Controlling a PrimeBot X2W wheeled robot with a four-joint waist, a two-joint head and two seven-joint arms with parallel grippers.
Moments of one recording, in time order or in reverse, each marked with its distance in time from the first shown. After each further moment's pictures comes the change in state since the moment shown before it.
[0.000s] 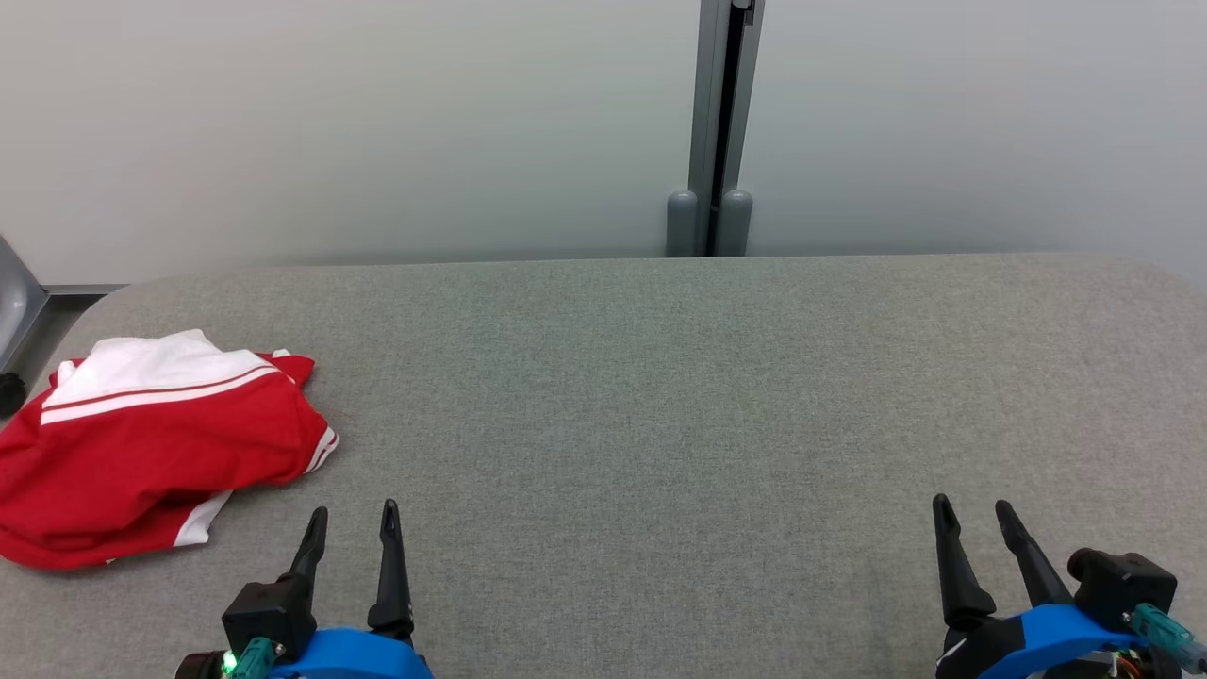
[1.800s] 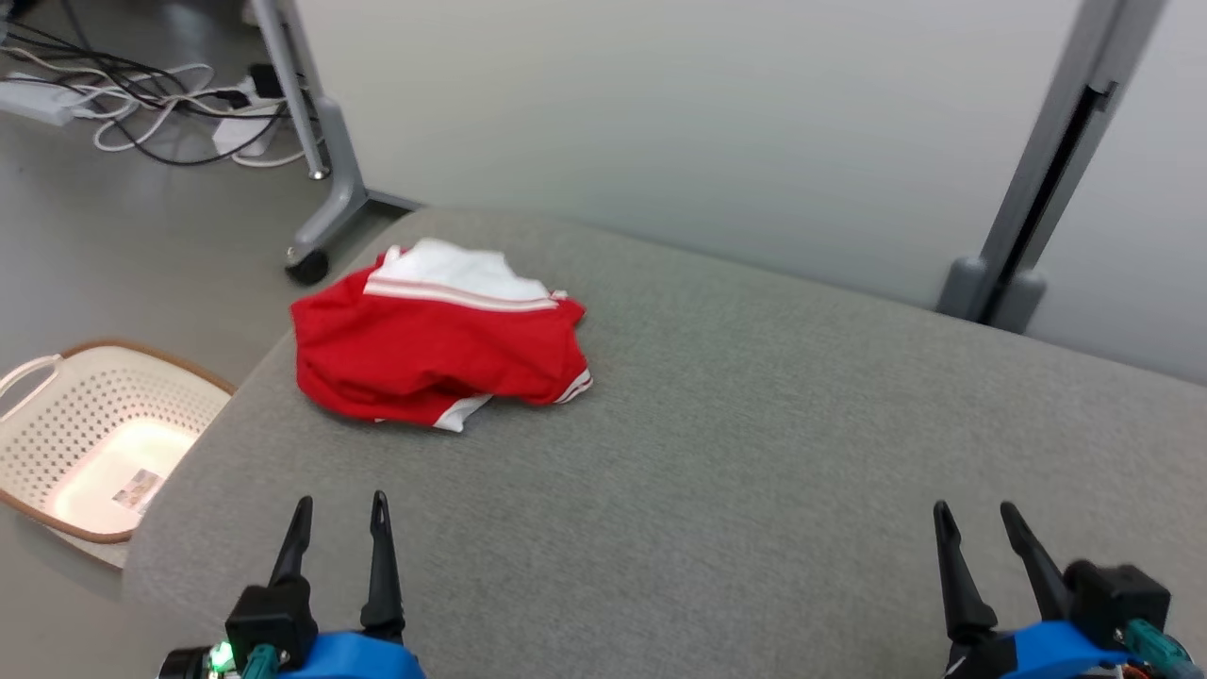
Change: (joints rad) left arm 0.002 -0.002 0.018 -0.009 0.108 0.018 -0.039; right arm 0.025 -0.002 -0.007 -0.027 -0.122 0.001 -0.036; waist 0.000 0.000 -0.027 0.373
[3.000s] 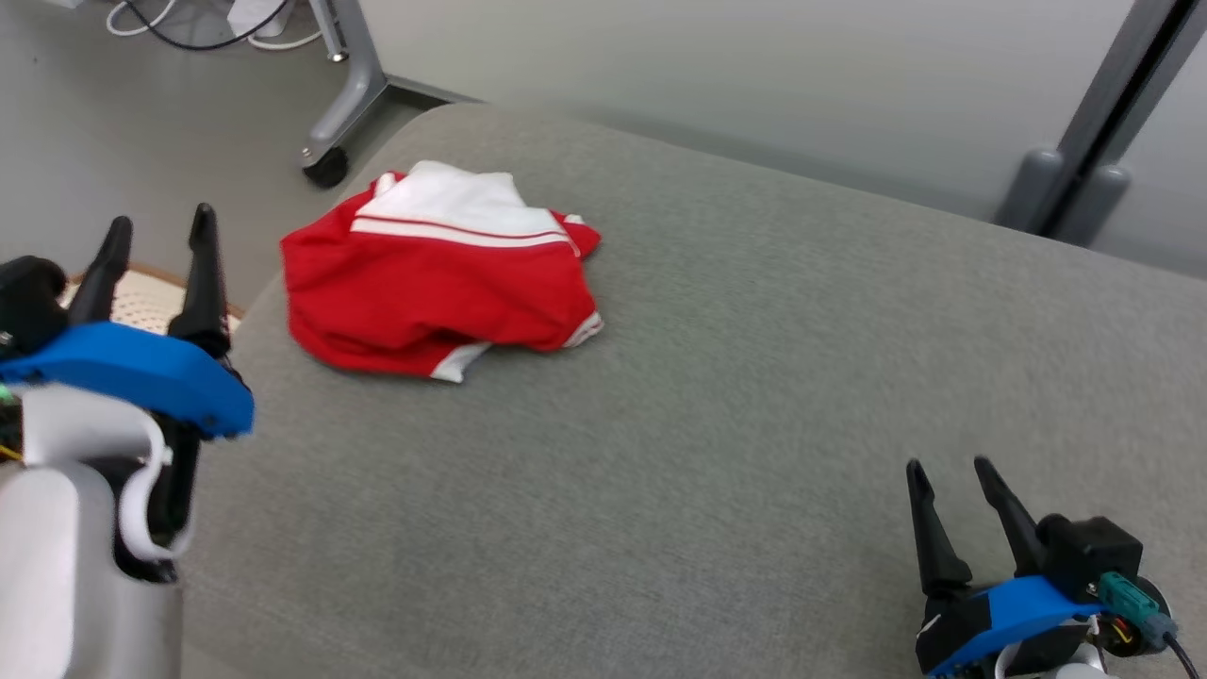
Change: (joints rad) left arm -0.340 0.151 0.143 -0.279 -0.206 -0.037 0.502; right arm -0.057 0.001 0.043 -0.001 -0.012 0.000 0.006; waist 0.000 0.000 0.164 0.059
